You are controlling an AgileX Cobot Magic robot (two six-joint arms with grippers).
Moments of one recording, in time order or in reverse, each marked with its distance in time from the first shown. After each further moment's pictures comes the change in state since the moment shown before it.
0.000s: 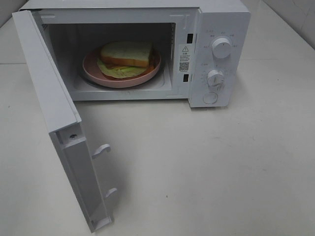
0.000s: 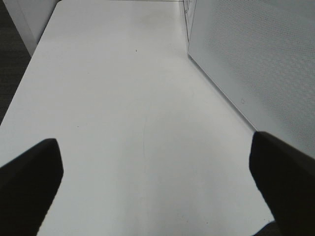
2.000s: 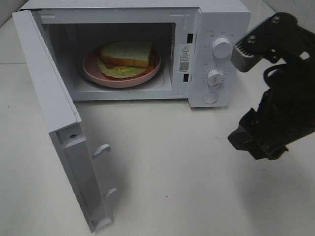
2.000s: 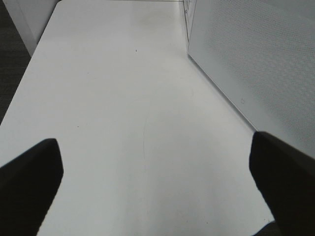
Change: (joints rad) left arm 0.000 0.000 0.000 0.000 0.000 0.000; right arm 0.622 1.055 -0.256 -0.080 -0.331 -0.027
